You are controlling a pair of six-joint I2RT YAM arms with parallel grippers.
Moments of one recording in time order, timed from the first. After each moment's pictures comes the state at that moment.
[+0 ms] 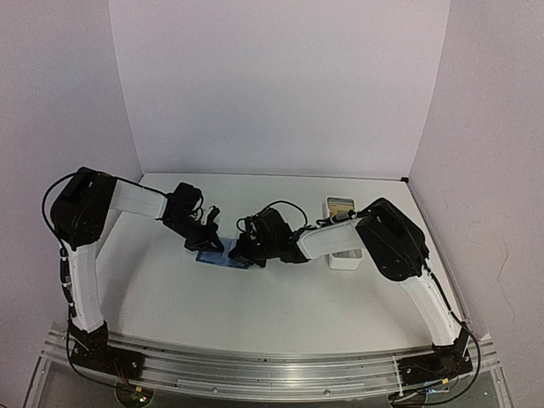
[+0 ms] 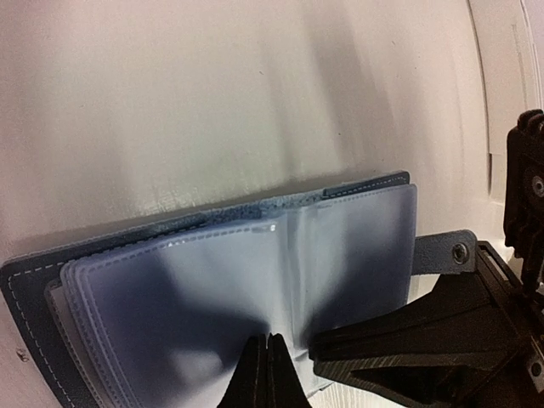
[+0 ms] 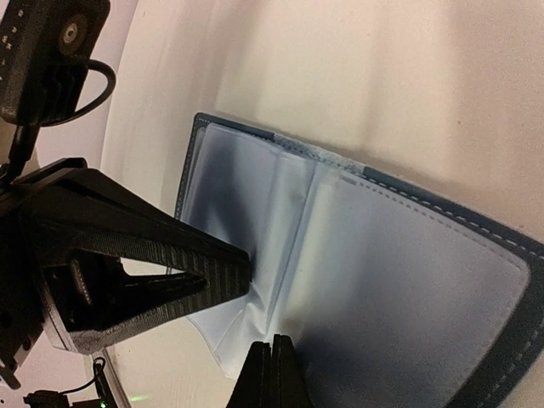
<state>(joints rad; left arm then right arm) -0.43 2.04 1.24 -0.33 0.51 -0.34 0.89 2.46 1.68 0.14 -0.26 0.96</state>
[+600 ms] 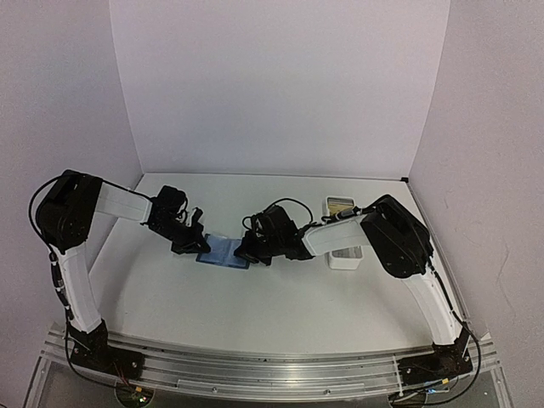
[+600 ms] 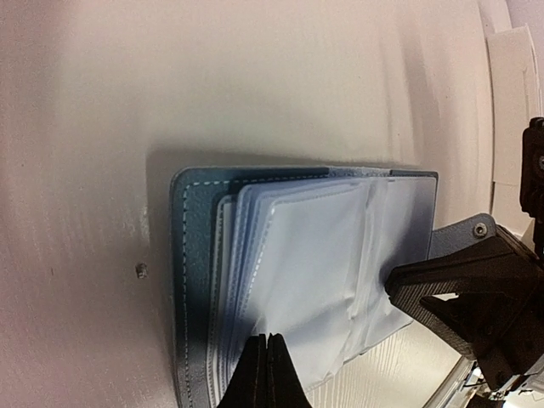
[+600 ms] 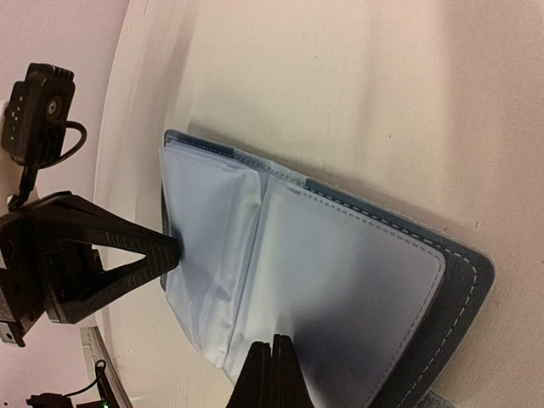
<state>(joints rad) -0.35 1.94 1.09 -0.25 0.50 -0.41 0.86 2.42 1.63 0.13 -0.26 0.97</state>
